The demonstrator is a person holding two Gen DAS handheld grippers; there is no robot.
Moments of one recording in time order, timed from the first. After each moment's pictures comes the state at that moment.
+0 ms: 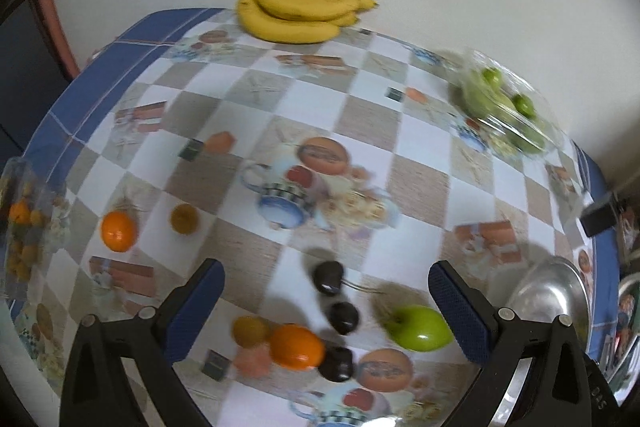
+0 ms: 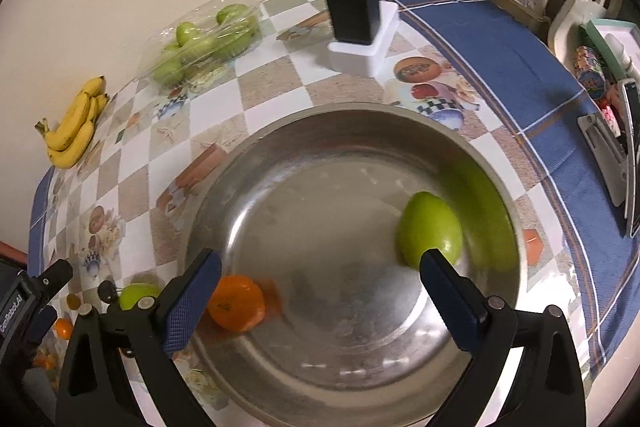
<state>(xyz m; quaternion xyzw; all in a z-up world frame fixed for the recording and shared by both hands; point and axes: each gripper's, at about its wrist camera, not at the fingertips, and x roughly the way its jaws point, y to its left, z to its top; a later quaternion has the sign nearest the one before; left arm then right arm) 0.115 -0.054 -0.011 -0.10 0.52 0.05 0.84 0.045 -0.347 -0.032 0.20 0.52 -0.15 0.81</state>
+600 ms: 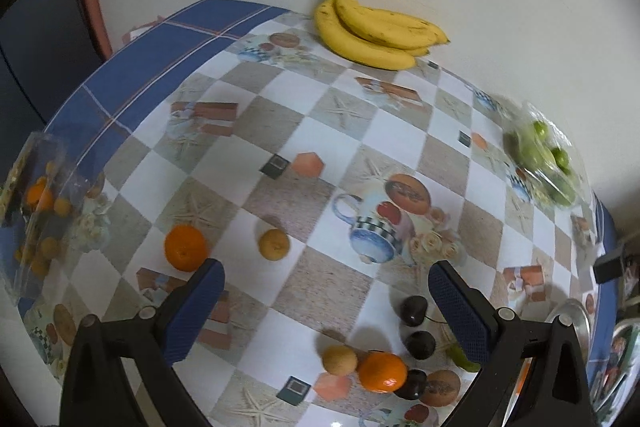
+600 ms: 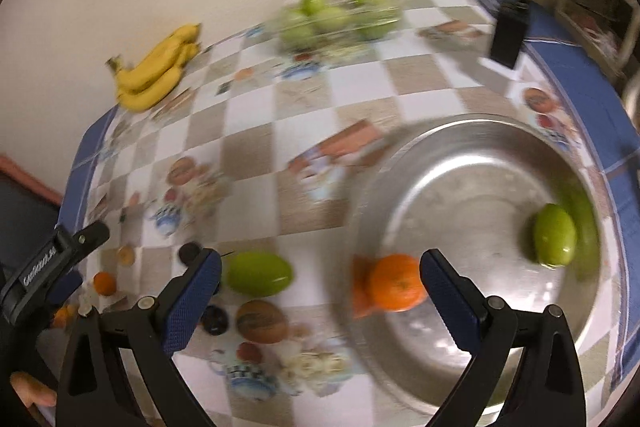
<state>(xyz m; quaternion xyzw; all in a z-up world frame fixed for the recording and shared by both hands) 0.116 0.027 -0.006 -0.14 0.51 0.09 0.84 0.073 -0.240 -0.018 0.16 0.54 -0.02 0.83</state>
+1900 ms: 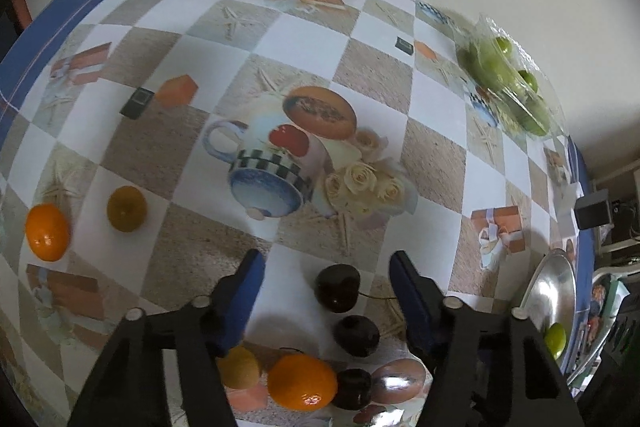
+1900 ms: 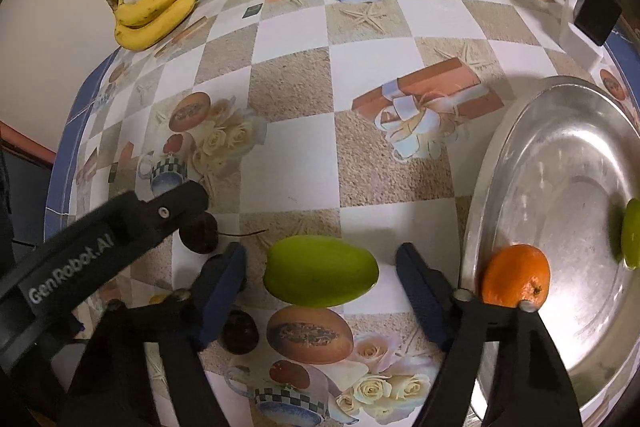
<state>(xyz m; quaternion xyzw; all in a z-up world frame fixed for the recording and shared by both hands) 0.148 -0.032 -0.067 -0.15 0.60 -0.03 0.79 0.103 -0.197 -0.076 0.15 0.60 0.00 0.79</state>
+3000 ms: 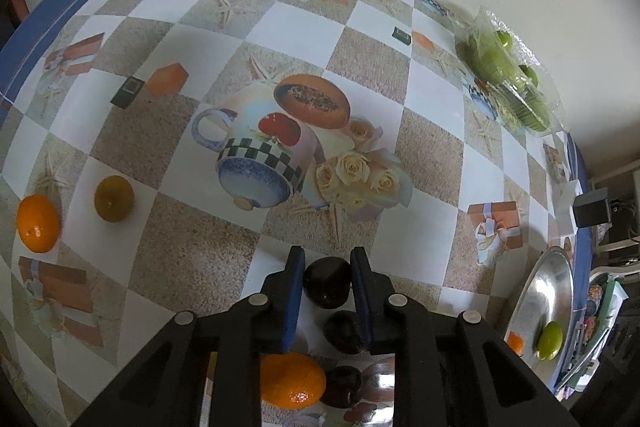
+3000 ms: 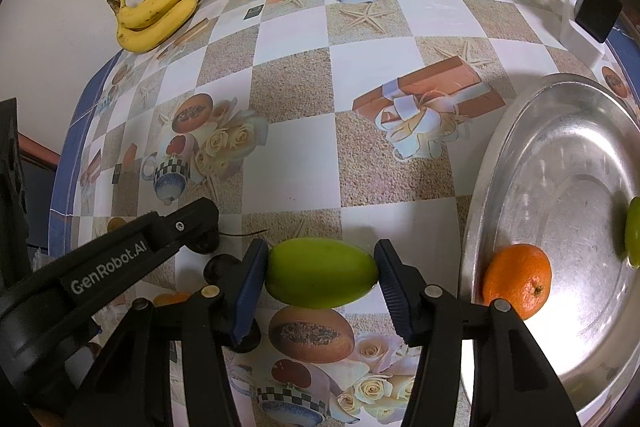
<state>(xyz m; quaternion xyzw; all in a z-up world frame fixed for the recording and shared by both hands) 0.148 -0.036 -0.069 -0.16 0.60 -0.03 0.78 0.103 -0.198 -0.074 0.15 0.60 0.01 0.79</state>
